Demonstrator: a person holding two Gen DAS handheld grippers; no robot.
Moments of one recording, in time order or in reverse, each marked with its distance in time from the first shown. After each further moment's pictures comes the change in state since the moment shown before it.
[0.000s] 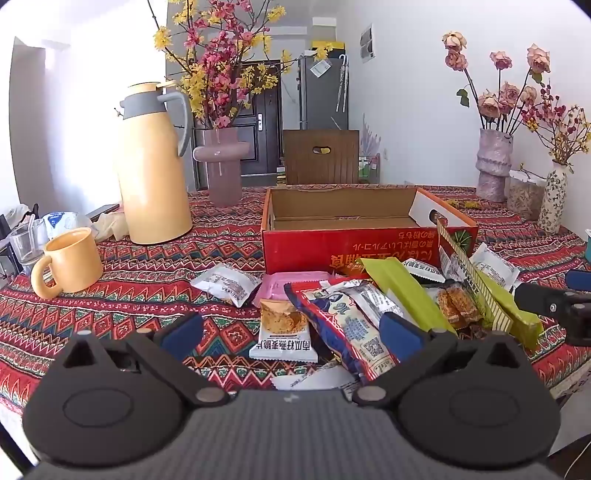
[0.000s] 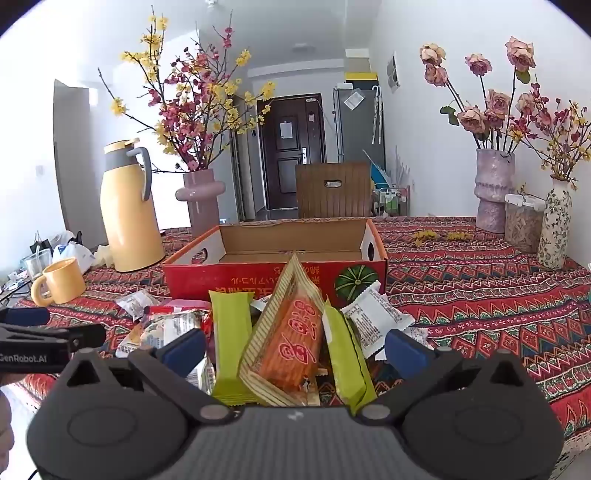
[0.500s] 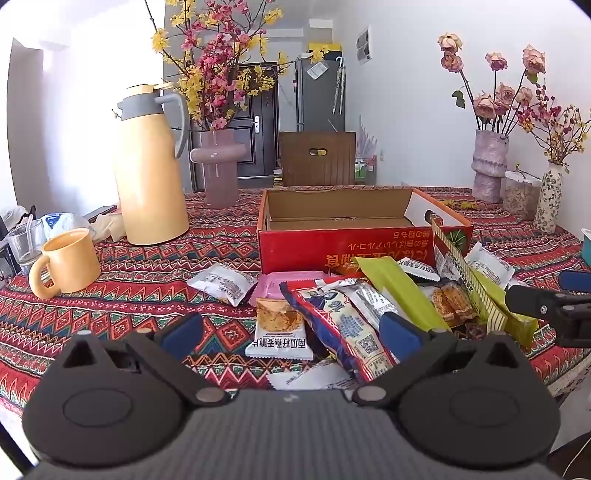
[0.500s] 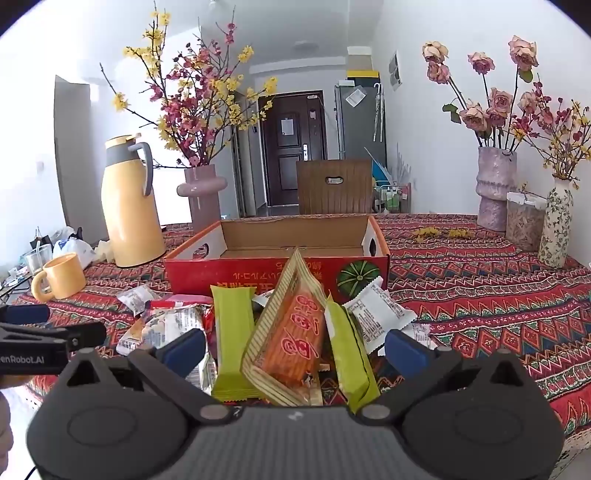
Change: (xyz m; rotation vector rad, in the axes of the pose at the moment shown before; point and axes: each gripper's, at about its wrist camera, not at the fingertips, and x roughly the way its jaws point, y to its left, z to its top) left arm -0.006 -0.002 -0.002 -0.004 0.005 -0.013; right arm 0.002 0.004 -0.003 -0.011 0.020 -0.003
